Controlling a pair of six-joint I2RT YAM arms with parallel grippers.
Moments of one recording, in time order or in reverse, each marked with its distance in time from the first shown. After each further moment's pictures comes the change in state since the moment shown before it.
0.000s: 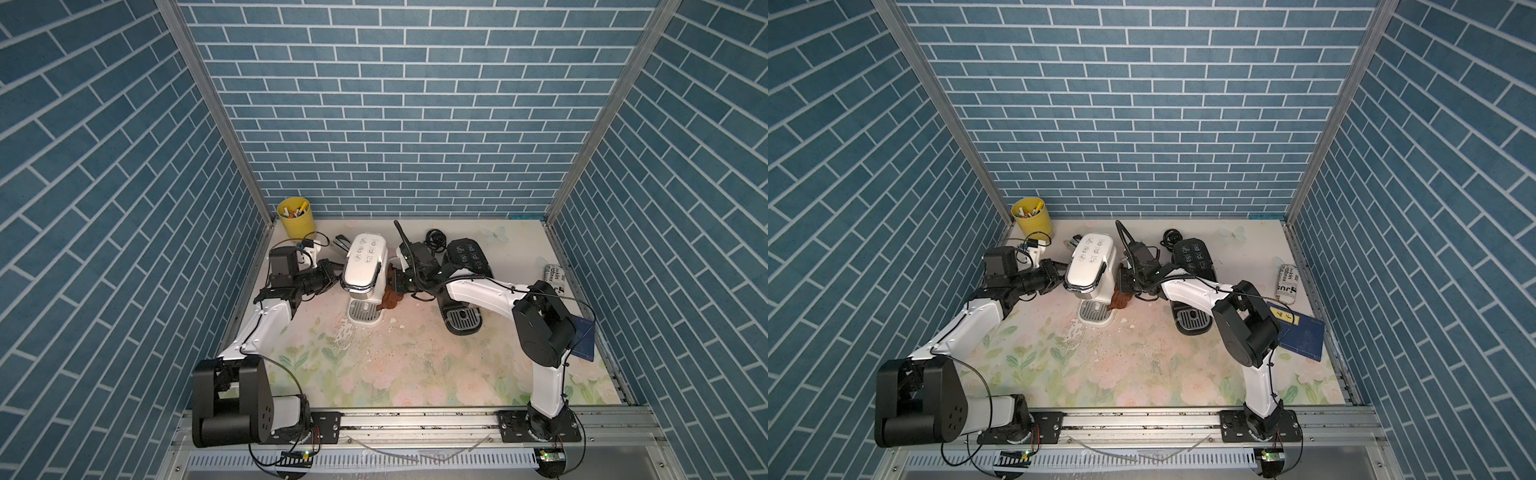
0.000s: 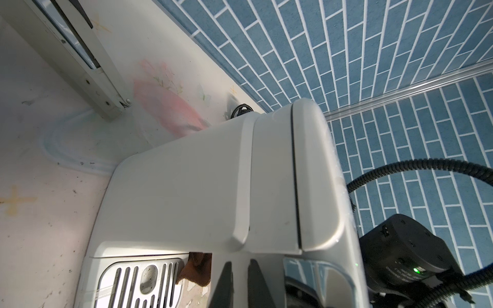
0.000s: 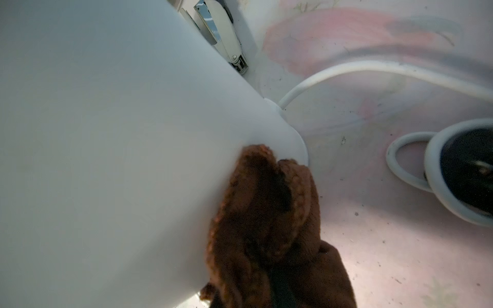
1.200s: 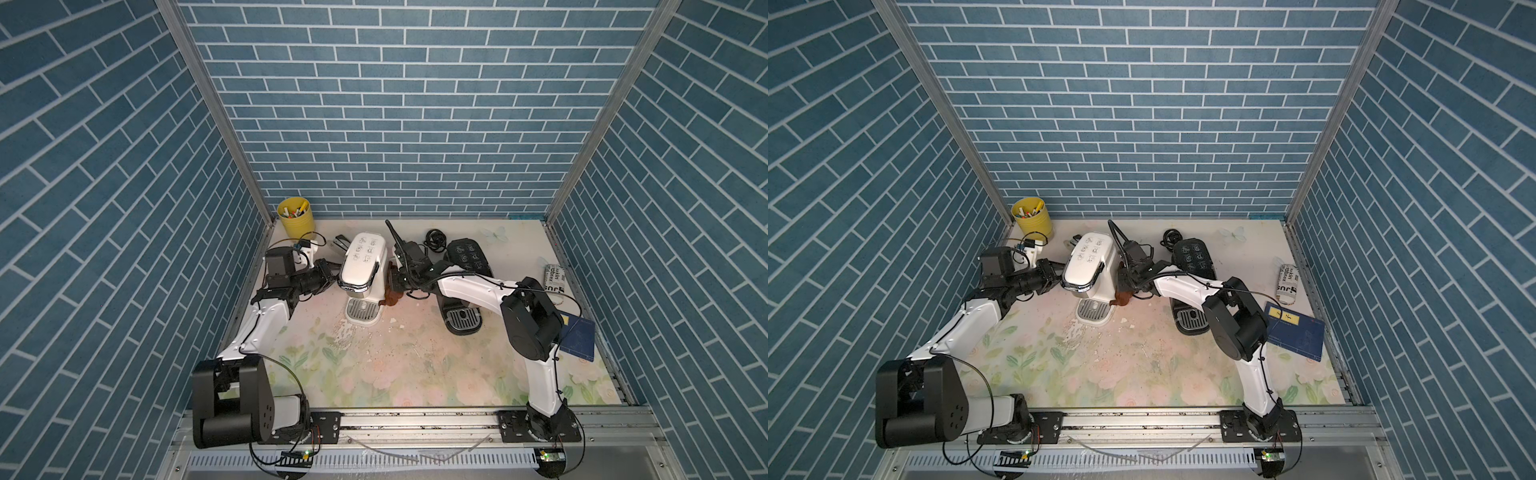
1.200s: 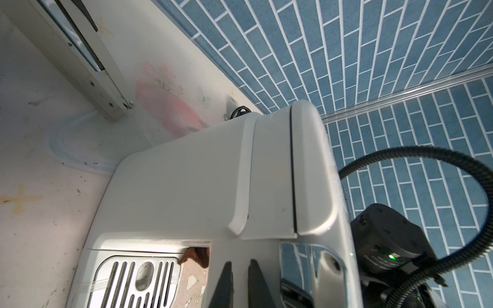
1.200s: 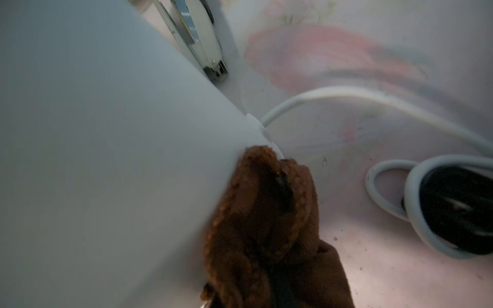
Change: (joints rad) left arm 0.036 0.000 0.000 0.000 0.029 -0.002; right arm 0.011 0.101 0.099 -0.064 0.086 -0.084
